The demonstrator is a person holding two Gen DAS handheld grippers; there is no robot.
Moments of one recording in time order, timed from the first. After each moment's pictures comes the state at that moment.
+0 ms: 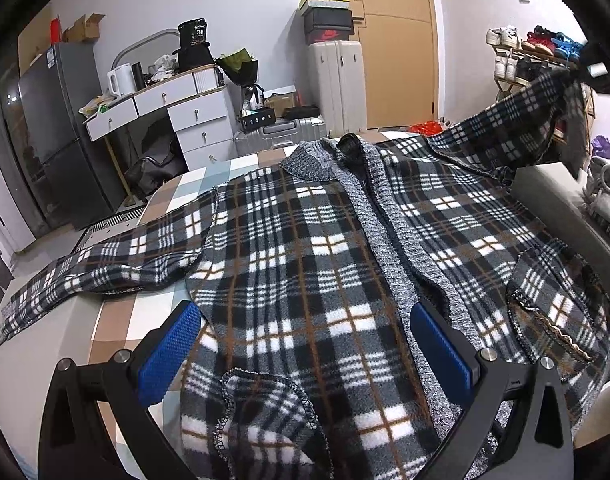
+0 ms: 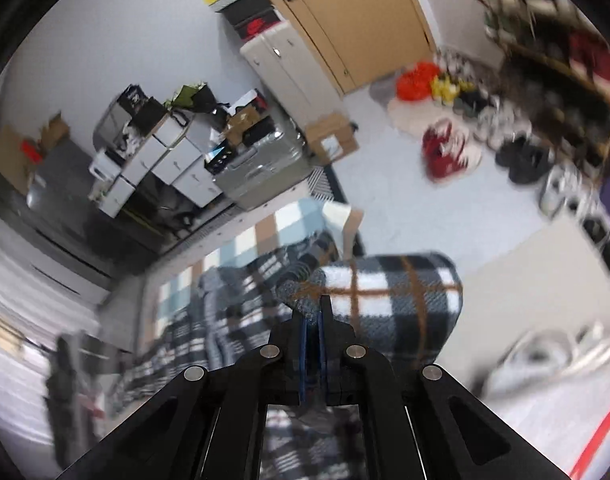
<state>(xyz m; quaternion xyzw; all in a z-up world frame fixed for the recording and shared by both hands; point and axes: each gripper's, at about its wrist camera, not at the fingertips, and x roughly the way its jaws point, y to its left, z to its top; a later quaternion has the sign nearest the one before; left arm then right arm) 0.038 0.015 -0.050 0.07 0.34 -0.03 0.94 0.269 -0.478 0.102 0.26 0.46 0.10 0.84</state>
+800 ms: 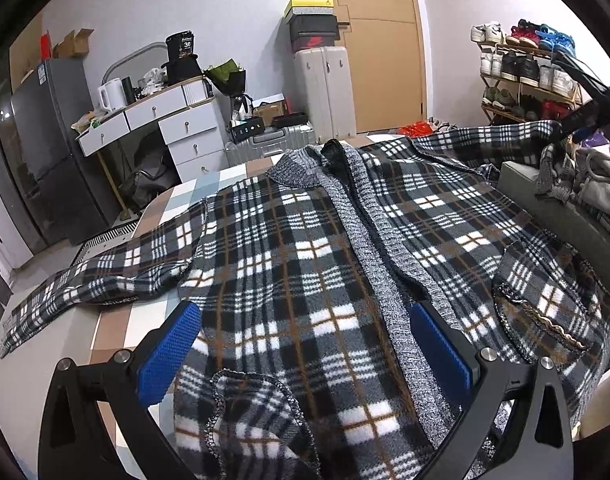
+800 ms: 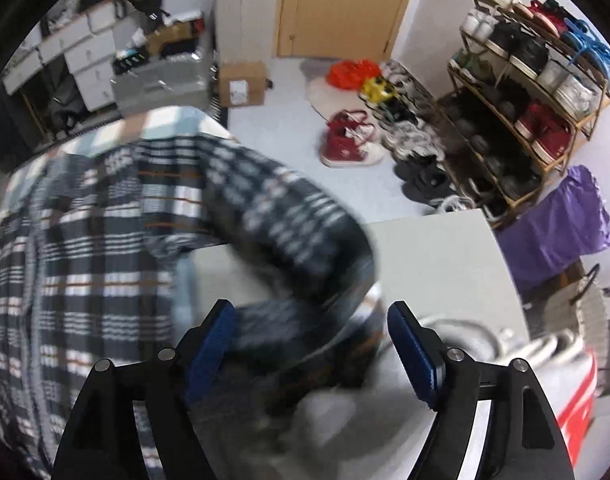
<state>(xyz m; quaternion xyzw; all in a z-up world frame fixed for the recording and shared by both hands) 0.030 0.003 -0.048 0.08 0.33 -0.05 0.94 0.255 -0.428 0.008 -0.03 0.51 -0.06 0.86</state>
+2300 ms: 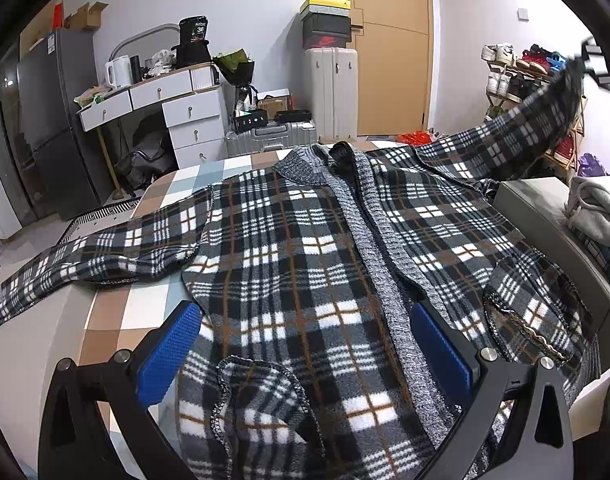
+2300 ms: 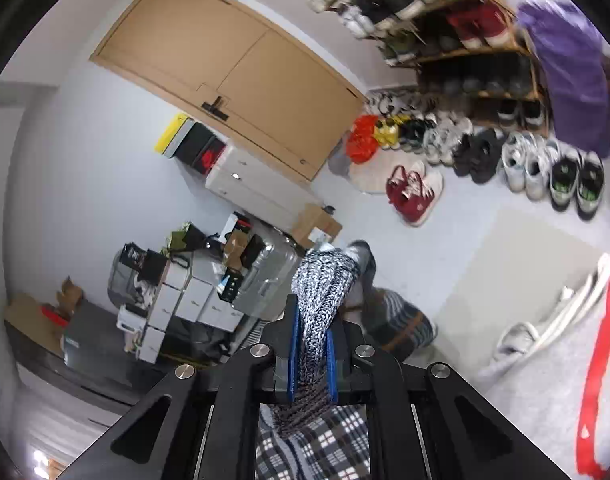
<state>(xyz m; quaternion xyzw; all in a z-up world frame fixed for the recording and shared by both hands) 0.028 0.027 -0.043 0.03 0.34 -0.06 0.94 0.235 -0.566 0.178 0.42 0.29 -0.01 0.86</state>
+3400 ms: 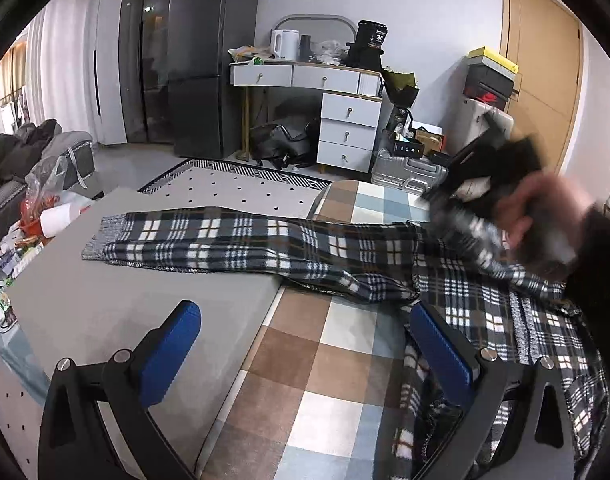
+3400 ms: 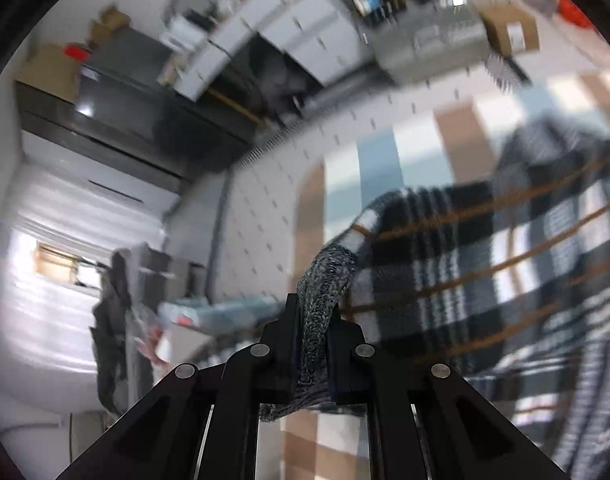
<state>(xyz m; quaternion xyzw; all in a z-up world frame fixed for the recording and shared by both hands) 0.020 0.191 -0.005 -0.11 0.31 0.16 0.93 0.385 0.058 -0.029 0.21 0.58 0.27 0.74</state>
